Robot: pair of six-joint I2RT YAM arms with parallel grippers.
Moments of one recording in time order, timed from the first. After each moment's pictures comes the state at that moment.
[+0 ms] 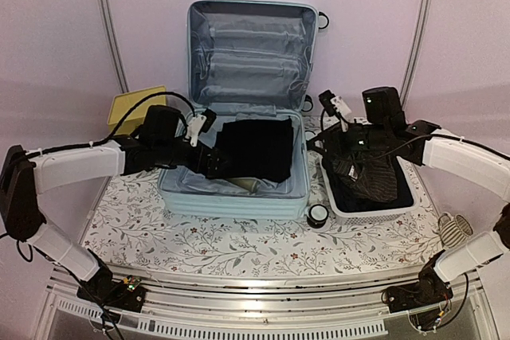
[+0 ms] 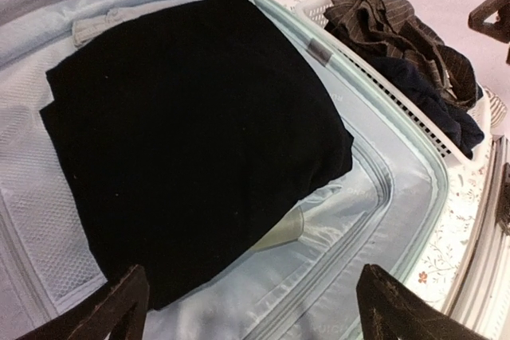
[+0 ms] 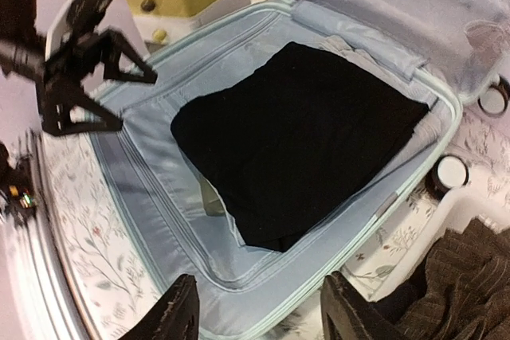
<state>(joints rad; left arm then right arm) -0.59 1.47 1.00 -0.10 0.26 -0.09 0.60 1.36 1.11 -0.24 -0.32 0.04</state>
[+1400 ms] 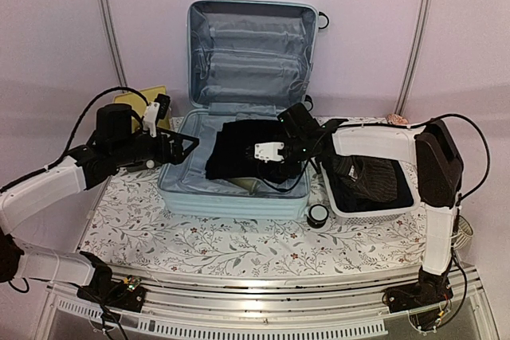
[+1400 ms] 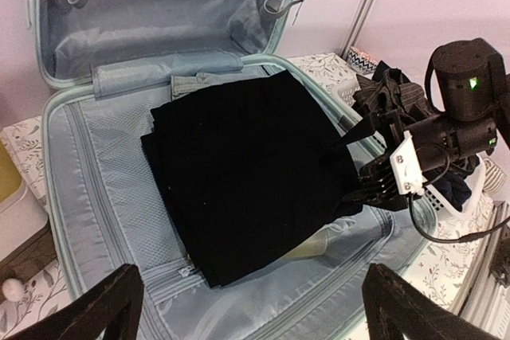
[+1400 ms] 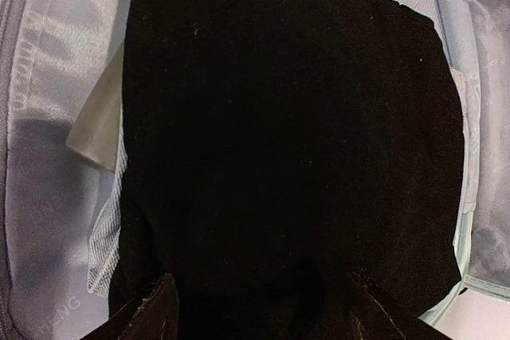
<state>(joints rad) -0.45 1.13 0.83 -0.06 0.23 -0.15 0.78 2.02 1.59 -0.40 0.03 -0.93</state>
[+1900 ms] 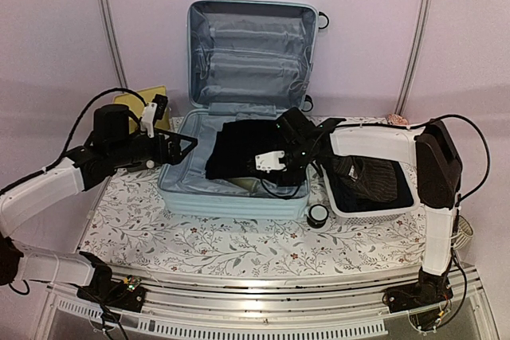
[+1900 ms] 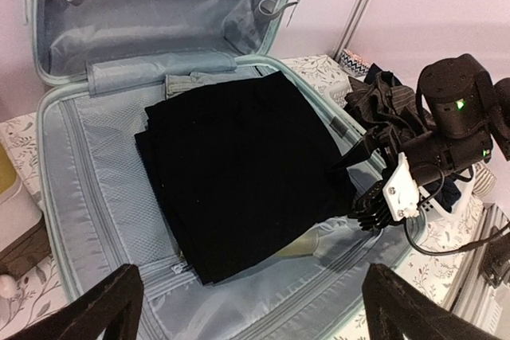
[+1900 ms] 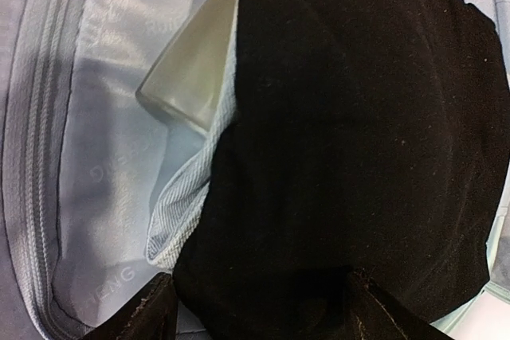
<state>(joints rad) -0.43 1.12 0.83 -0.06 0.27 -0.17 0.81 2.02 1.61 -0.56 0.05 -0.98</state>
